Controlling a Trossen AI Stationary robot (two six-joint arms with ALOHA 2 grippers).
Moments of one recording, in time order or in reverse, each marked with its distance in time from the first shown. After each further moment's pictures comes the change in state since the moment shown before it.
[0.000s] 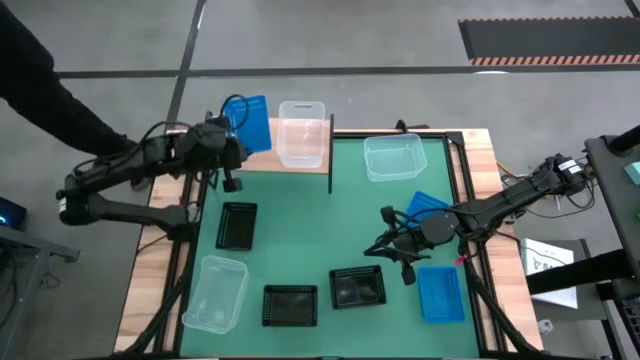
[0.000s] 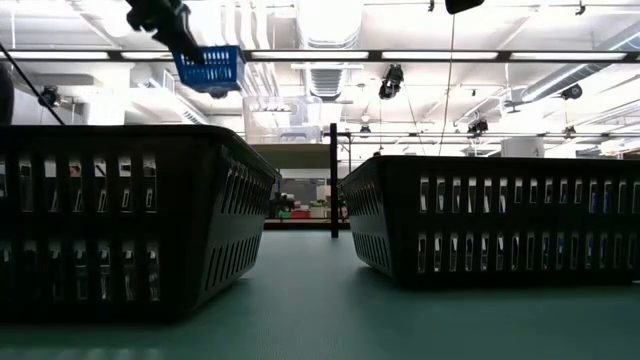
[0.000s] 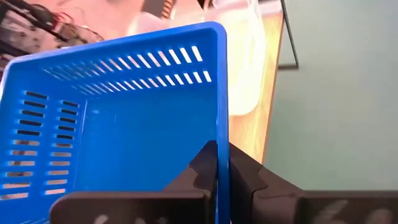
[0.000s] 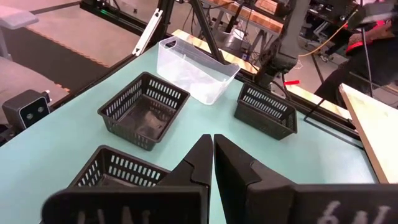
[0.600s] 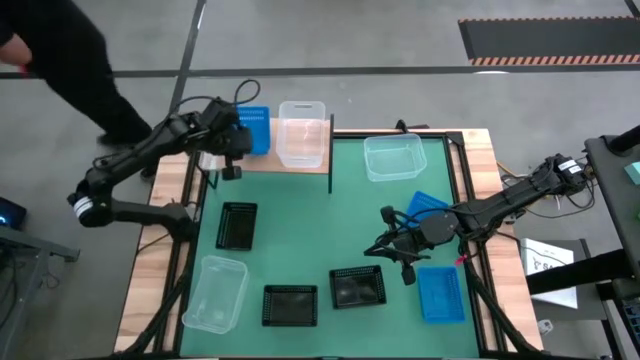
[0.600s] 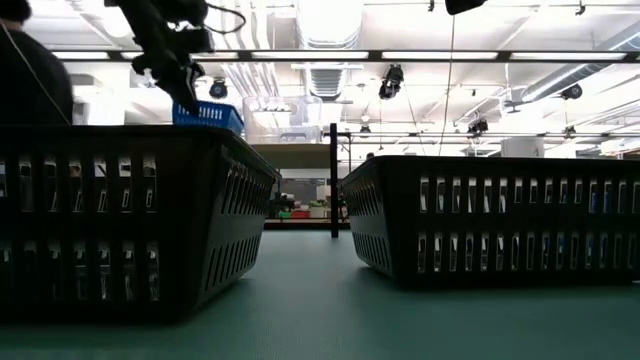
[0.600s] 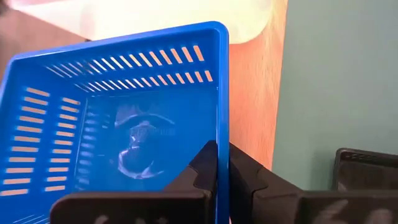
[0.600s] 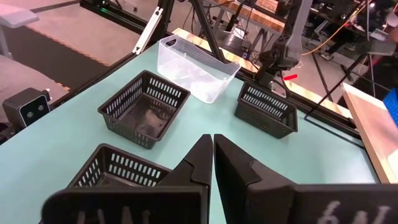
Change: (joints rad) left arm 0.363 0.179 -0.012 -0.083 0.327 0.216; right arm 0.000 0.000 0.000 -0.005 0.000 0.000
